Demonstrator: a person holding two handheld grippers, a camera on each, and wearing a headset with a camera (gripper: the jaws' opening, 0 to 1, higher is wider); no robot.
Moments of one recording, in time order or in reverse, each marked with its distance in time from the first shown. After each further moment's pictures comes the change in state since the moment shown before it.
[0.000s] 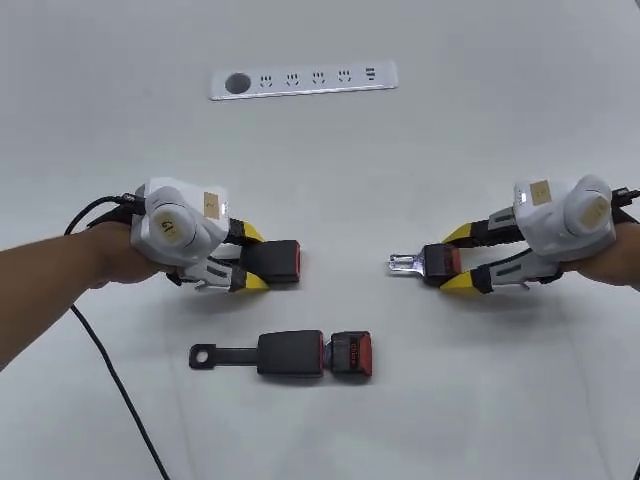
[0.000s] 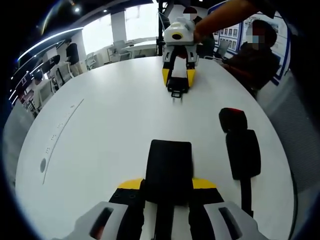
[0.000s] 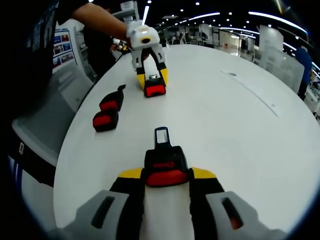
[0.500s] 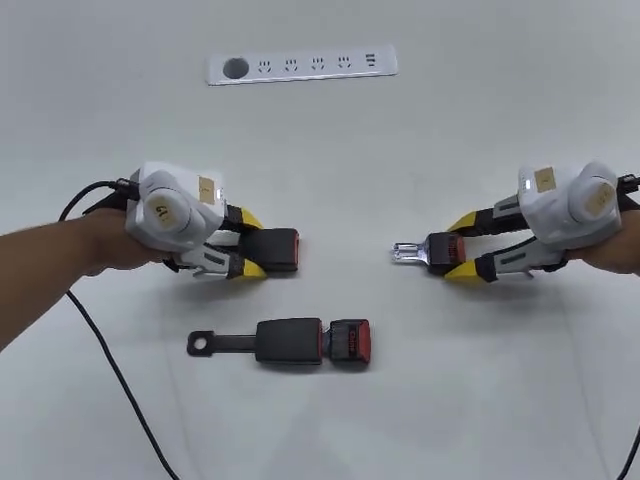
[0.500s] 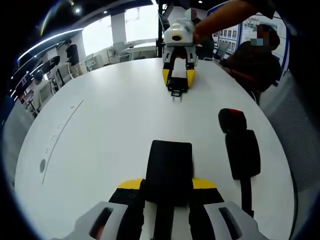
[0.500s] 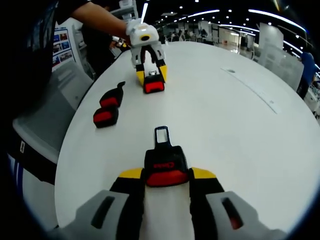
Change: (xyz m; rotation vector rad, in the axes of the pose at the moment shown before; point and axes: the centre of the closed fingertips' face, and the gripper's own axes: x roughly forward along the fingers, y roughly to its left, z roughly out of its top) left arm 0.000 0.002 0.002 0.001 -0.015 -0.008; right arm -0.009 -0.002 -0.009 0.005 0.031 -0.006
